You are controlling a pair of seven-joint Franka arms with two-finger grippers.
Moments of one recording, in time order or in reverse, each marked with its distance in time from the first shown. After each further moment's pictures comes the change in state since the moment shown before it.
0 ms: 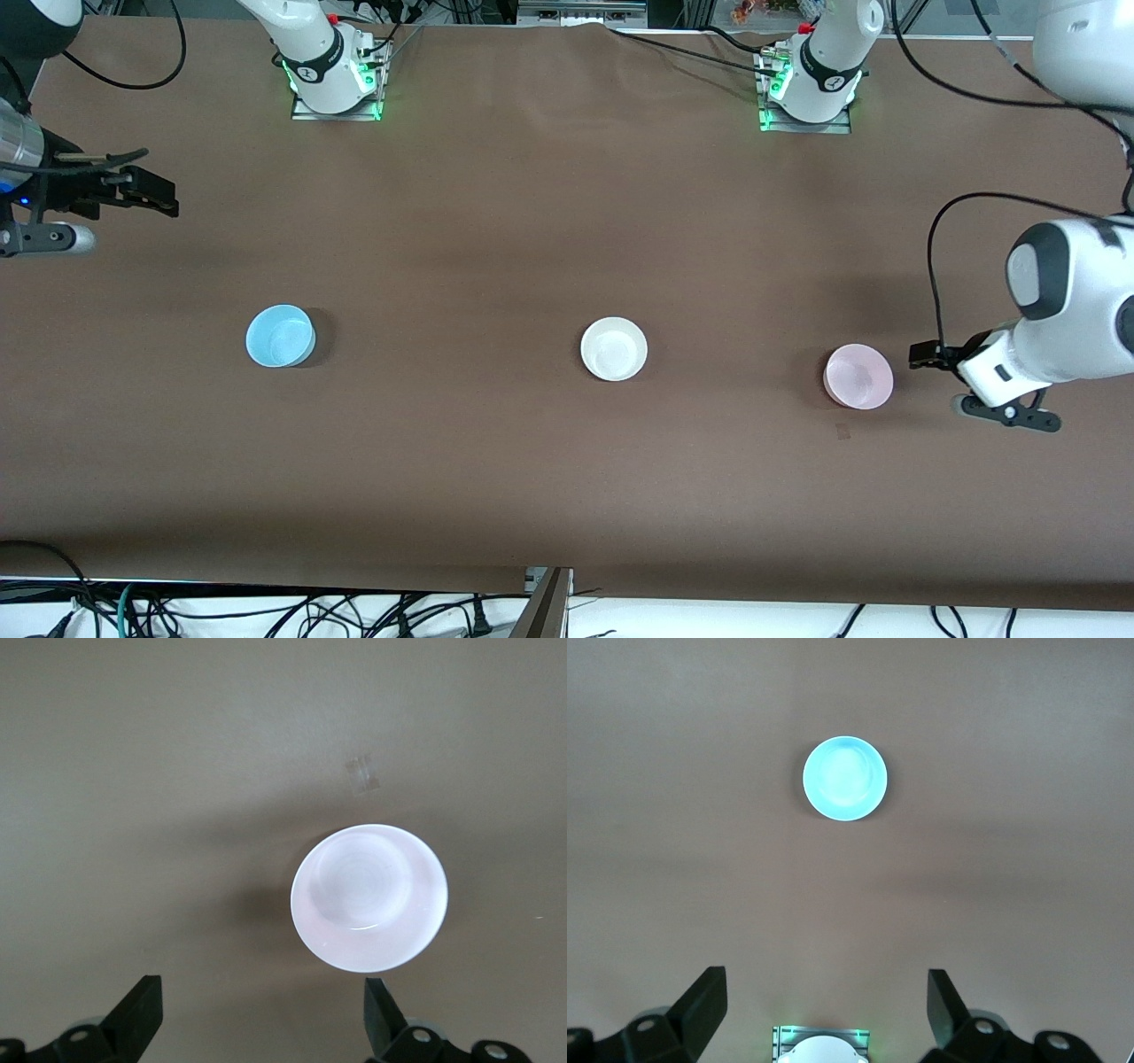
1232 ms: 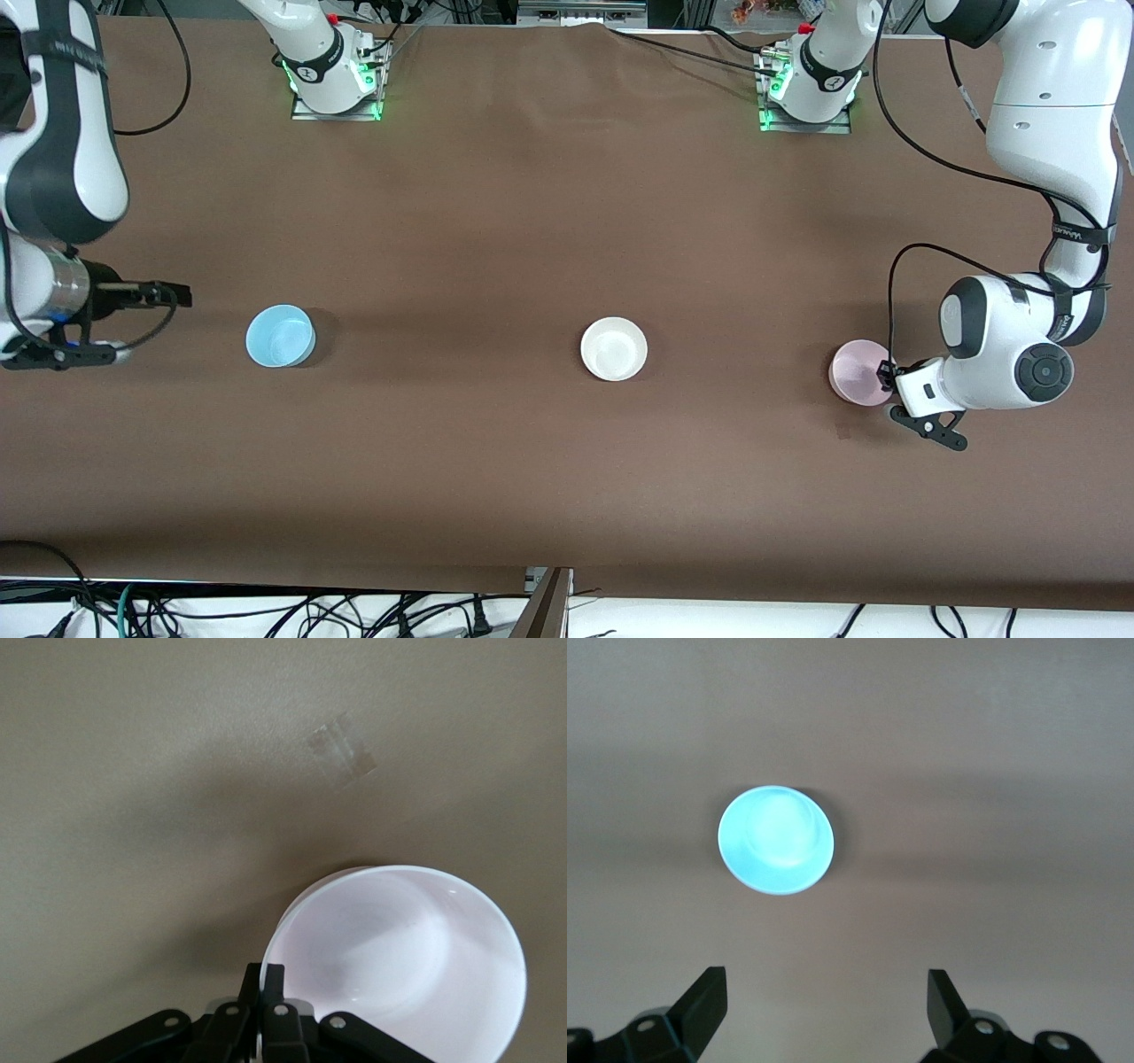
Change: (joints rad) left arm 0.002 0.176 -0.013 0.014 0.000 0.143 0.195; right arm -0.077 0.291 -0.029 -0.009 -0.032 0.253 -0.070
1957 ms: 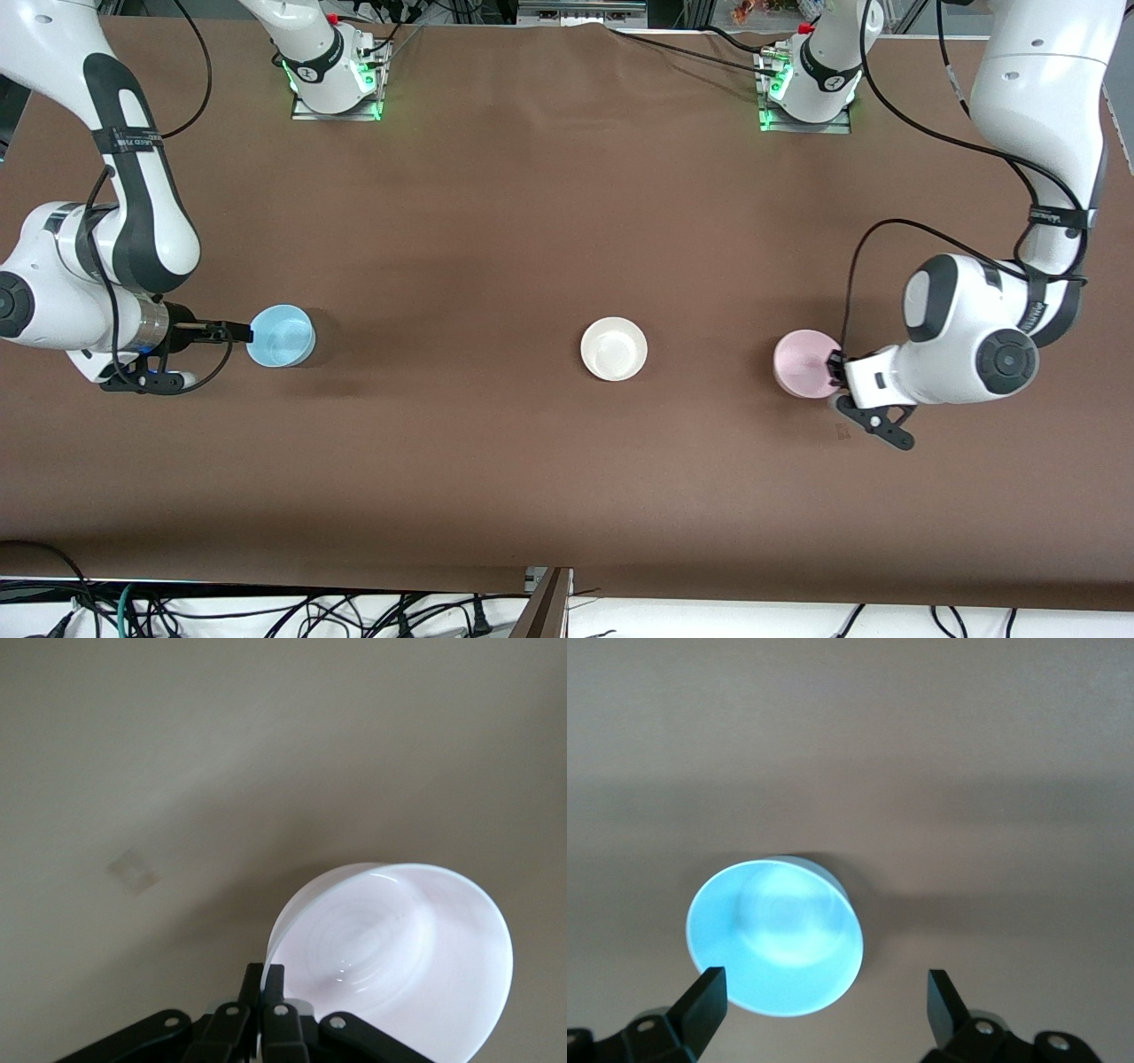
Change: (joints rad) left arm -0.011 -0.084 -0.237 0.046 -0.013 -0.122 -0.162; right arm -0.034 0.079 -0.001 -0.253 0.108 0.407 -0.001
